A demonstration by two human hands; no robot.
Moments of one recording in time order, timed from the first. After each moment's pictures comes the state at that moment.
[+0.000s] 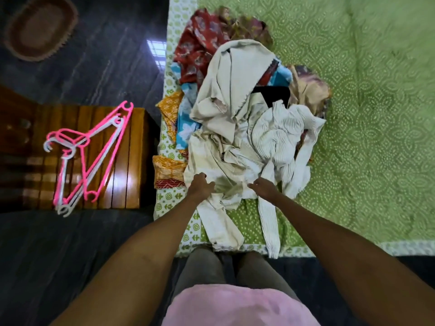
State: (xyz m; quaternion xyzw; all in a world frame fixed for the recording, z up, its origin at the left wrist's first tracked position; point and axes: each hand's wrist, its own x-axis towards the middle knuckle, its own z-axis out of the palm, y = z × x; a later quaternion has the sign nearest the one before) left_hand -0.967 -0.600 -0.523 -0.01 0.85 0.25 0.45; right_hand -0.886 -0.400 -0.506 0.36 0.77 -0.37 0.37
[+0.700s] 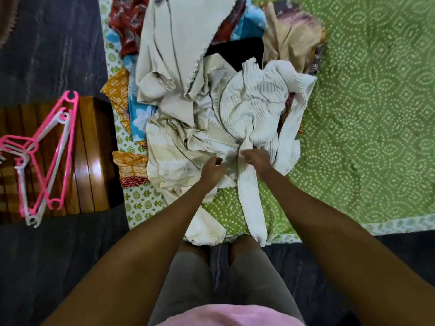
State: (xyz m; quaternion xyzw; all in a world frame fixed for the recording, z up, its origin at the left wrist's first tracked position) left_hand -0.935 -0.450 -0.569 -0.10 0.80 0.35 0.47; right_hand -0.893 -0.309 -0.589 0.56 0.51 -0.63 0.14
